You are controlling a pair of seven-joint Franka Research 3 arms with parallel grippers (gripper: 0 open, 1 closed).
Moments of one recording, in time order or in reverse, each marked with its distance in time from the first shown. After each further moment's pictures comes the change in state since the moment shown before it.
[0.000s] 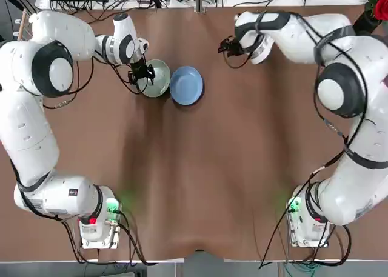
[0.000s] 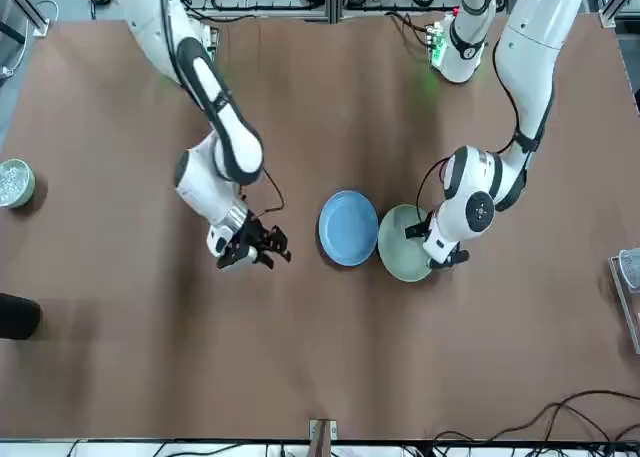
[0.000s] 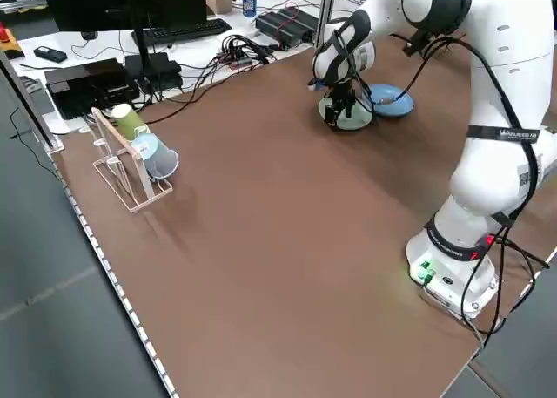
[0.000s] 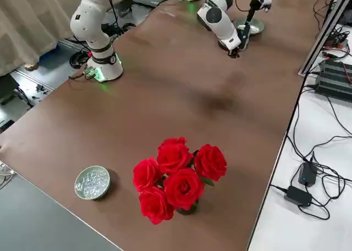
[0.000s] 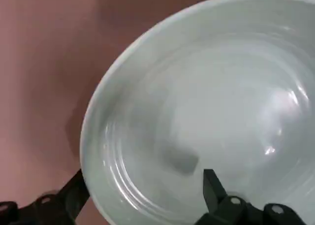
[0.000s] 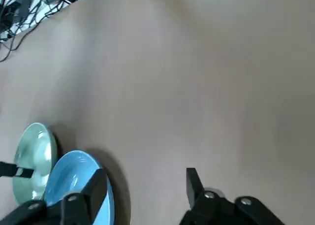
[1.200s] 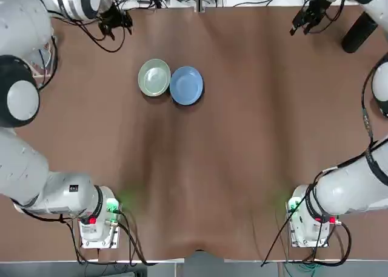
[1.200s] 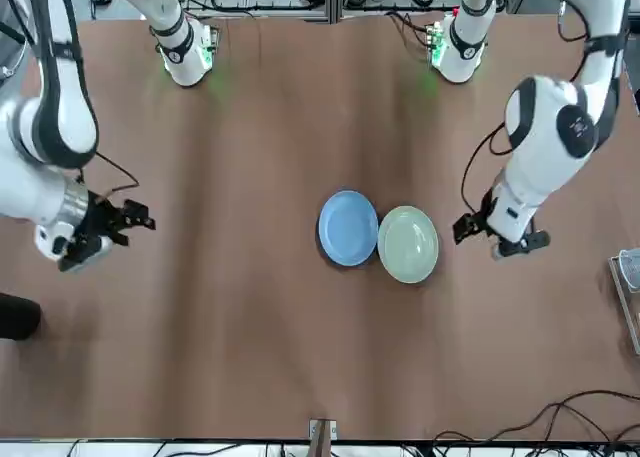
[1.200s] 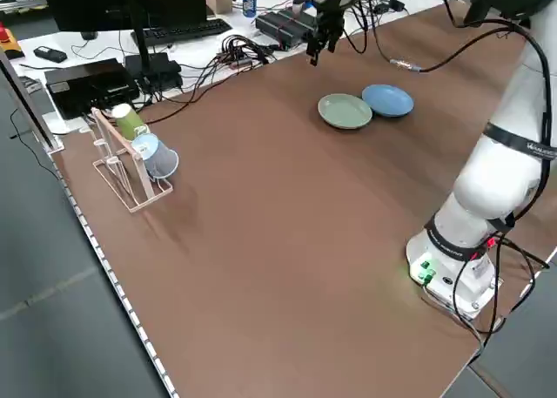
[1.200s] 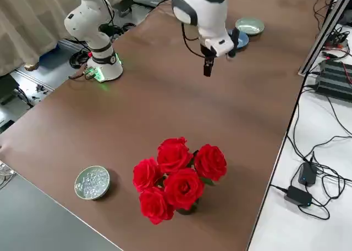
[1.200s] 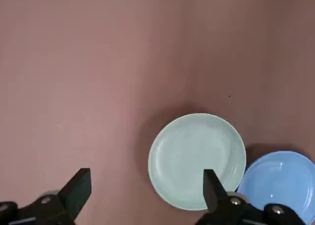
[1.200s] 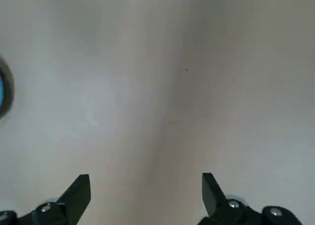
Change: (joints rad) left arm 0.119 -0.411 0.010 0.046 0.000 -0.159 0.114; right arm -0.307 -0.342 -0.248 0.072 -0.915 -0.823 0.203
